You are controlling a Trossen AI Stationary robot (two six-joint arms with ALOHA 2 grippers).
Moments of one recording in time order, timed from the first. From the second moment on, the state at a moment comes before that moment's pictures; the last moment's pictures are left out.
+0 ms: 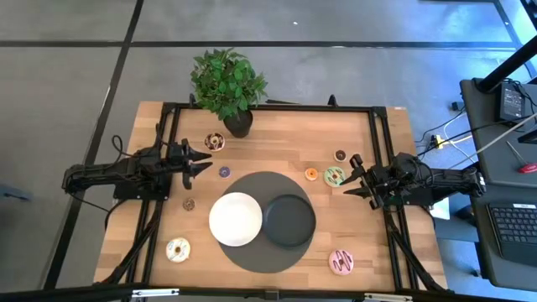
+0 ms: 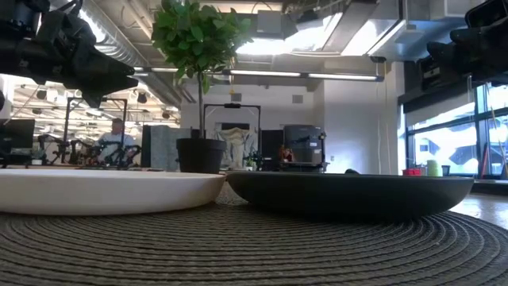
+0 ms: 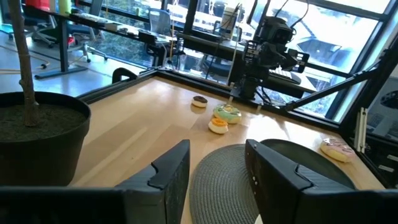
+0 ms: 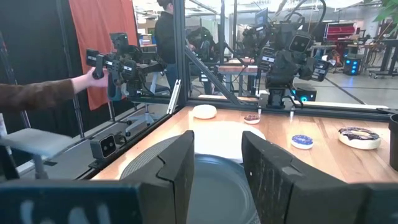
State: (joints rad) left arm 0.12 0.01 0.05 -0.10 -0.13 -0.27; right arm -0.03 0.00 0.01 0.08 -0.36 0.04
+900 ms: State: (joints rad) left arm 0.12 0.01 0.05 -0.08 -0.30 -0.15; right arm -0.03 0.00 0.01 0.08 -0.36 0.07
